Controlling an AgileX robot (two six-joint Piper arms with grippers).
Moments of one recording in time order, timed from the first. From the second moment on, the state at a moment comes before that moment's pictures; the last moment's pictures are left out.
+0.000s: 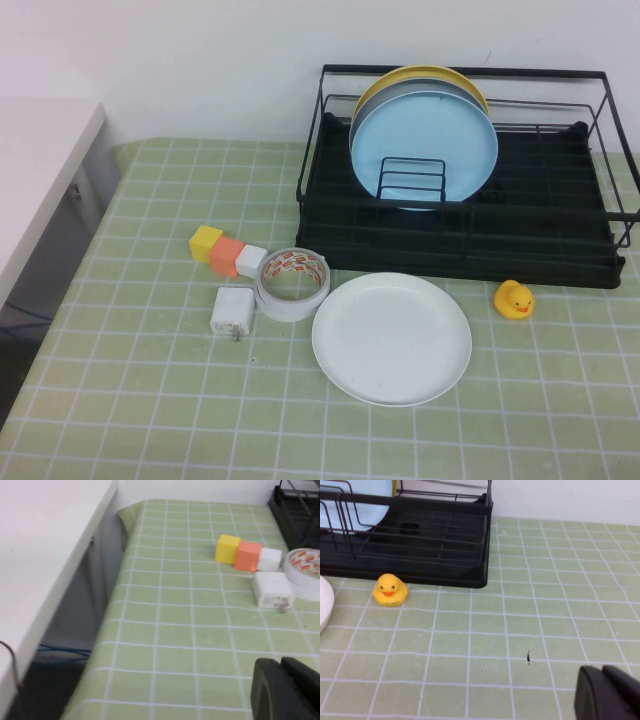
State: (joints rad) right arm -0.05 -0.01 0.02 -0.15 0.42 0.08; left arm -0.08 -0.01 0.02 -0.05 0.35 -0.05
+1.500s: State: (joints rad) right arm -0.05 -0.01 0.03 0.81 0.34 -0.18; left arm -0.10 0.23 -0.36 -0.44 0.45 -0.13
